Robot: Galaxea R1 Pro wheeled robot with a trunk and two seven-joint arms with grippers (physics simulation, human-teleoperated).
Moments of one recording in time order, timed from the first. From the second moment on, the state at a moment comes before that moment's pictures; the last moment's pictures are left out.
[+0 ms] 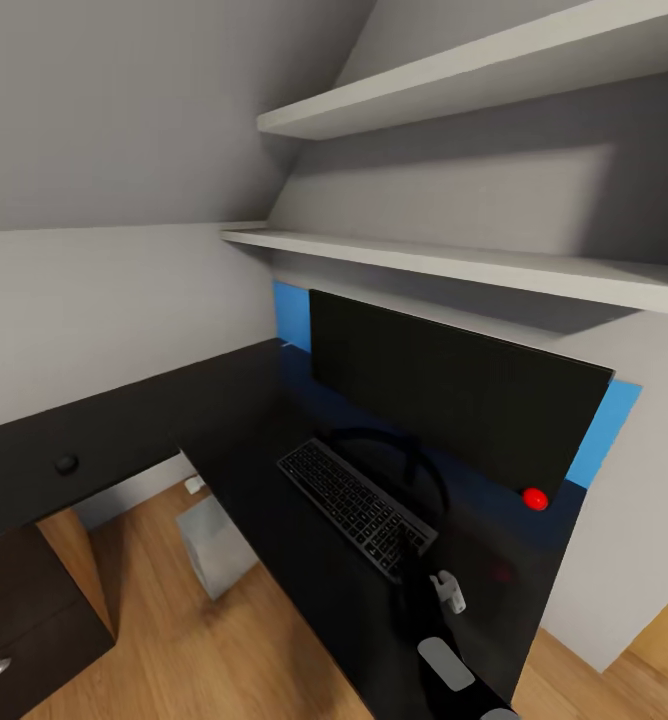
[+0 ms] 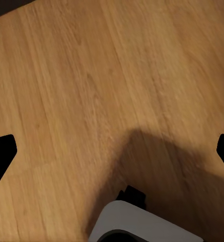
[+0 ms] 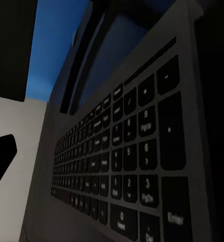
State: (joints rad) left arm -0.08 -0.01 -0.16 -0.39 0.43 -0.24 0.40; right arm -0.51 0.17 -0.04 -0.34 -1.18 -0.37 0.50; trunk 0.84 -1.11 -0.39
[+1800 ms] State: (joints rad) left arm -0.08 -0.01 -0.16 -0.39 0.43 -0.24 0.41; right arm -0.51 0.17 -0.03 -0.42 -1.17 -0.46 0.51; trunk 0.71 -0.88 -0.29
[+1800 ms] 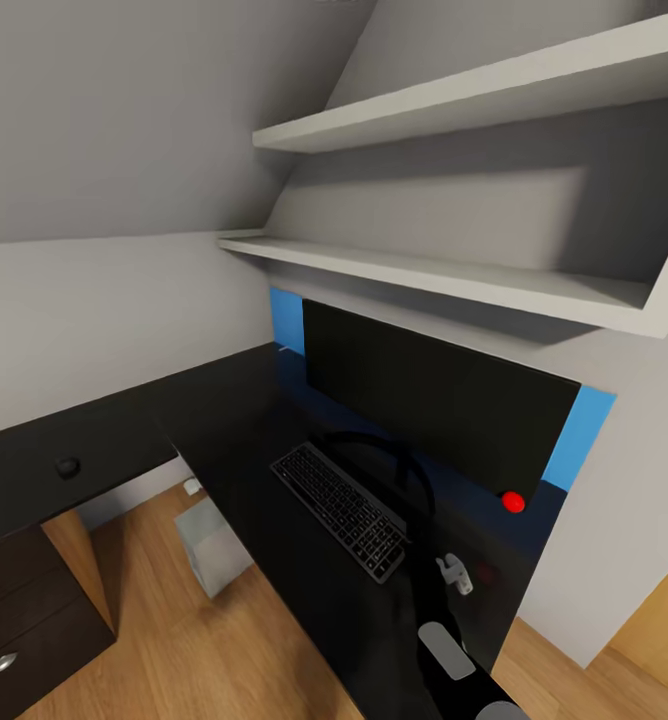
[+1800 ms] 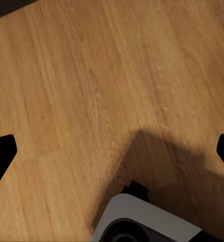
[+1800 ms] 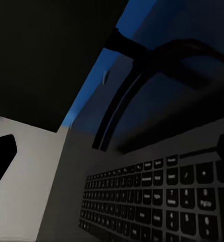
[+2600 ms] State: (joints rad) left arm -0.08 -0.01 -0.16 -0.39 0.43 -0.24 0.41; right arm -0.51 0.17 -0.02 -0.42 -1.17 -0.45 0.54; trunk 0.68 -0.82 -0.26
